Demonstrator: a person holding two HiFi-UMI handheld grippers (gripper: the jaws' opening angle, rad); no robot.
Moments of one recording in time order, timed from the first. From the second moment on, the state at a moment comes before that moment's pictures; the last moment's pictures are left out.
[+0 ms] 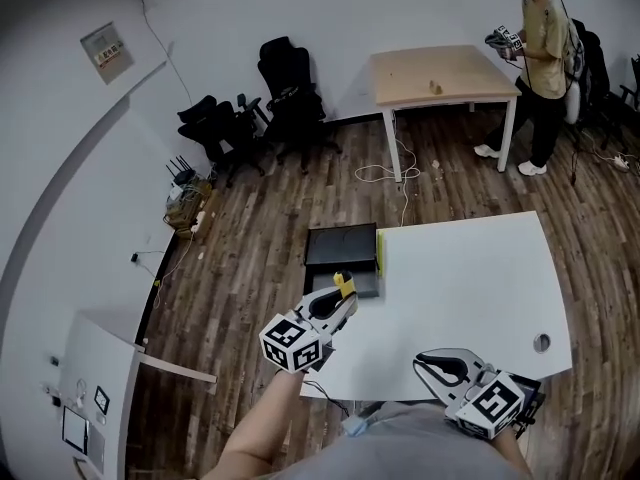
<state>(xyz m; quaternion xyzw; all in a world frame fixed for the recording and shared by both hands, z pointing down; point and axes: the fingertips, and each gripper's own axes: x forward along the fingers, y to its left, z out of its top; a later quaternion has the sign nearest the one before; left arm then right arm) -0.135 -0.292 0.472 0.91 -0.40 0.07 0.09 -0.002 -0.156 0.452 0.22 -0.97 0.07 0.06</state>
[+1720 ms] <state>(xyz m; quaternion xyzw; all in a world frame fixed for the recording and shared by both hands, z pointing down) -0.185 -0.418 0.655 0.89 -0.21 0.40 0.08 -0.032 -0.187 0.483 0.26 -0.95 0.13 0.12</state>
